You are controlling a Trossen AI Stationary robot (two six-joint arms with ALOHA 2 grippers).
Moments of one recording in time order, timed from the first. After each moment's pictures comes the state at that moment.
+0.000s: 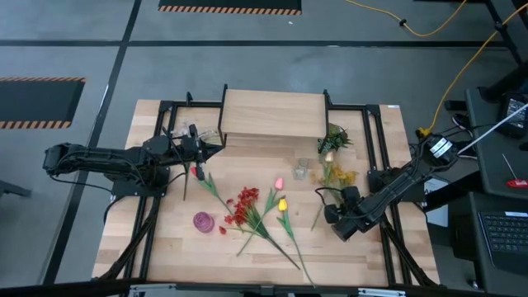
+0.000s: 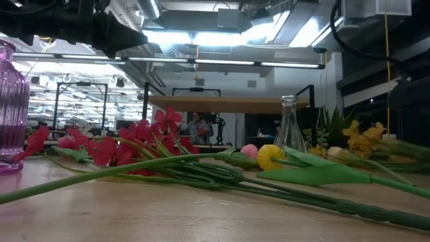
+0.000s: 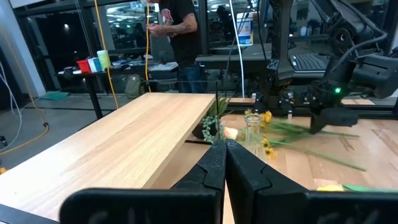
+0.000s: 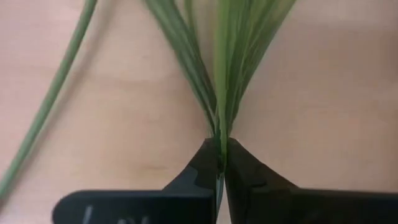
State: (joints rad) left arm 0.11 0.61 0.27 0.33 -0.18 0.05; right arm 0.70 1.53 0.75 -0.91 0.16 2.16
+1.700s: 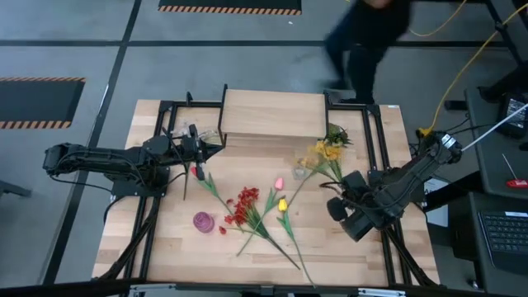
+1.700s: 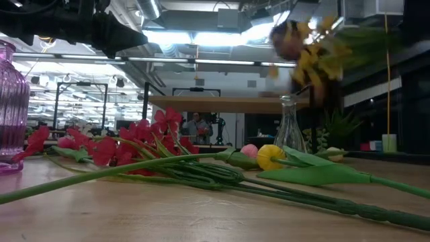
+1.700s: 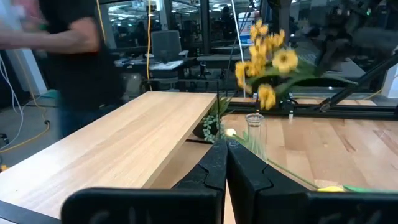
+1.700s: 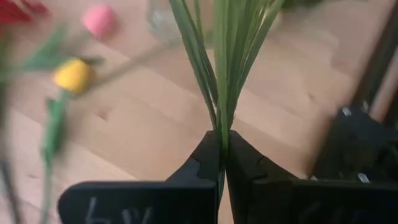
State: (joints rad) left arm 0.11 0.62 0.27 0.33 -0.18 0.04; right arm 0.71 1.45 1.32 -1.57 0.47 1.82
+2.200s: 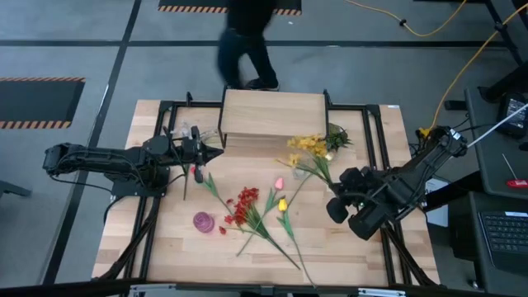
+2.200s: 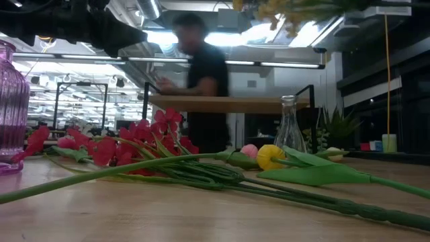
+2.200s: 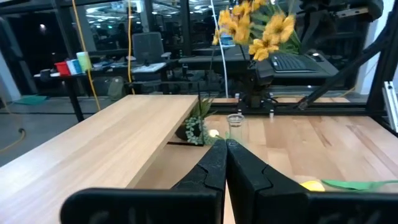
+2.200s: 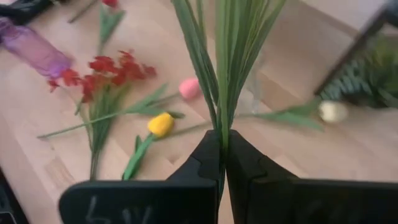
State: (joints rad) left arm 0.11 0.62 0.27 0.33 -0.10 0.05; right arm 0.72 1.36 1.34 -1.33 0.76 1.47
